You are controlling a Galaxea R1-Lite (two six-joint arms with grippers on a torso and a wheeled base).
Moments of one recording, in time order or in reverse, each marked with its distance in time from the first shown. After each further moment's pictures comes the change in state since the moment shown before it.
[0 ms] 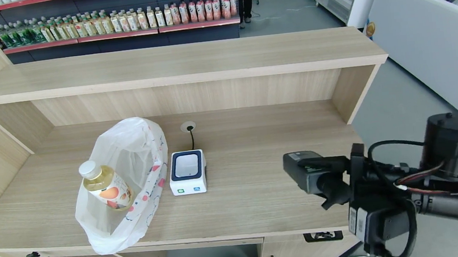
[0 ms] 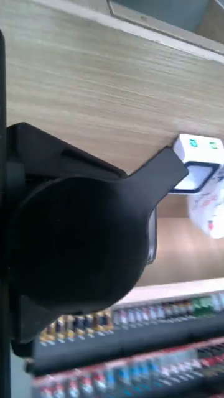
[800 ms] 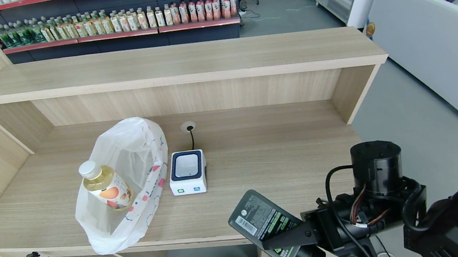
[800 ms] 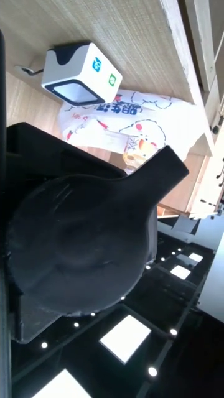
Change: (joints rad) left arm -0.001 0.000 0.000 0.000 0.000 0.000; right arm 0.112 0.304 -0.081 -0.099 0.597 -1.084
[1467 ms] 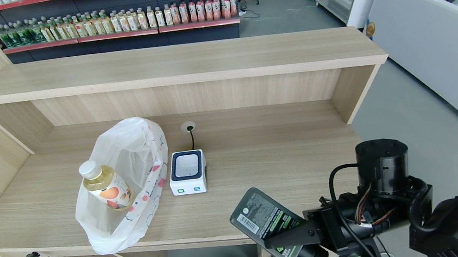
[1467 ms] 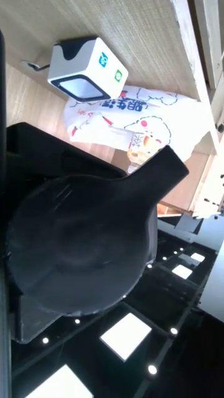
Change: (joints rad) left arm 0.001 0.000 0.000 0.000 0.000 0.000; right arm -0.001 -0.023 0.010 0.001 -0.011 -0.006
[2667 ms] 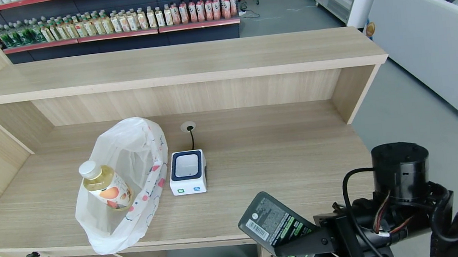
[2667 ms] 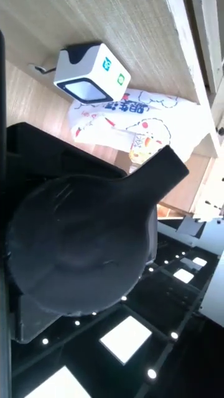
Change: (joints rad) left arm -0.001 0.000 0.000 0.000 0.000 0.000; right arm -0.004 -0.063 0.076 -0.008 -0.024 -0.012
